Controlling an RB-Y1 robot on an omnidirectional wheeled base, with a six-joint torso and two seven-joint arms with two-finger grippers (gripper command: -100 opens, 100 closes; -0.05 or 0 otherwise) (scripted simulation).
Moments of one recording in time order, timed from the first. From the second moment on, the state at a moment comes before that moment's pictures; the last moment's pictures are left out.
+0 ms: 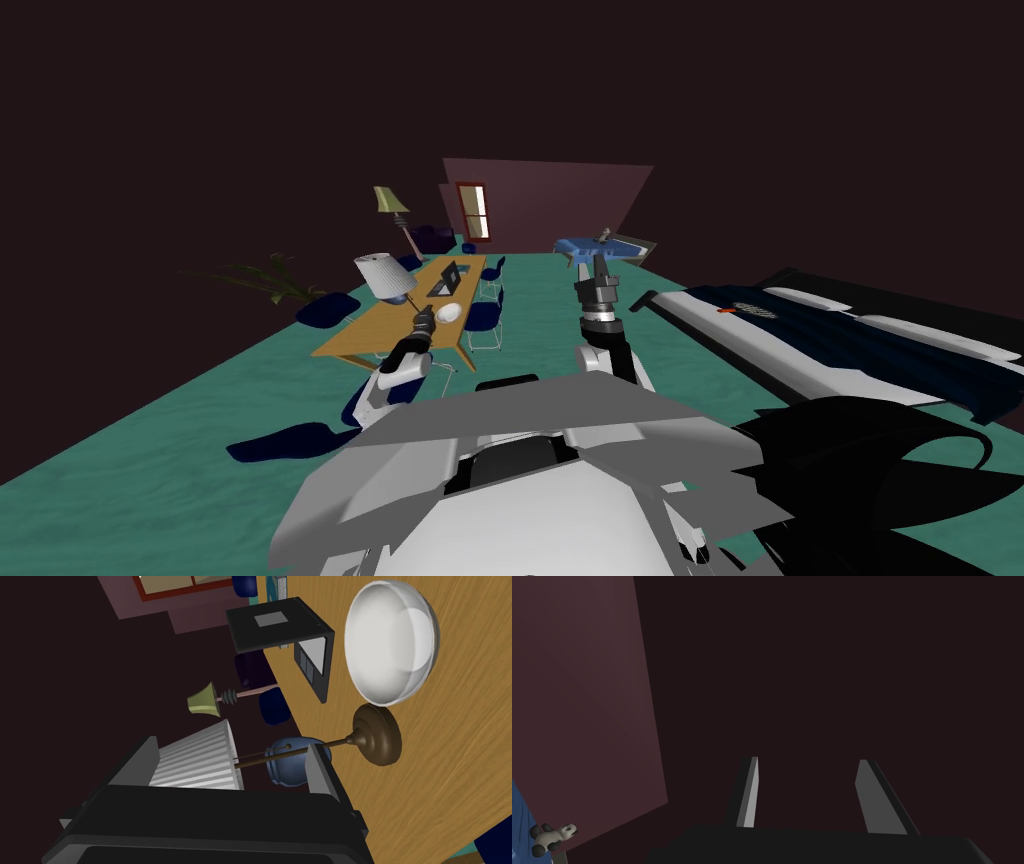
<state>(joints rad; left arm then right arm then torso) 0.20 0.15 0.15 -1.82 0.14 0.25 -0.16 0.47 -0.04 0.00 -2.39 0.10 -0.42 -0.10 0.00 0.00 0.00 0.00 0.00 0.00</state>
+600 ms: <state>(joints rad) 0.16 0.17 0.18 -1.72 0.18 0.40 -0.15 0.47 -0.04 0.00 -2.39 0.10 -0.42 -0.10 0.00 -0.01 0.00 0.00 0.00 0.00</state>
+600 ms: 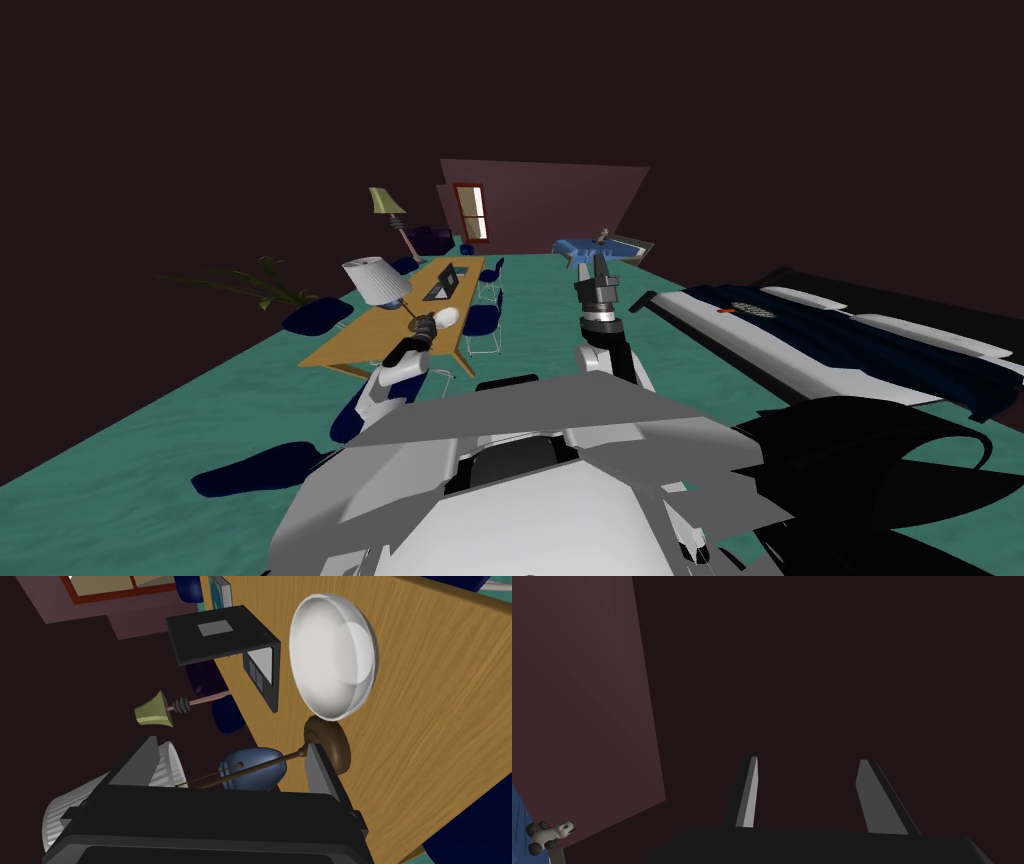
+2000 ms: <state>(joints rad) 0.07 0.24 0.23 -1.50 0.28 0.73 -0.09 0.47 -0.04 0.00 -2.39 0.10 -0.42 -0.10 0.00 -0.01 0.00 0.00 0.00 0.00</state>
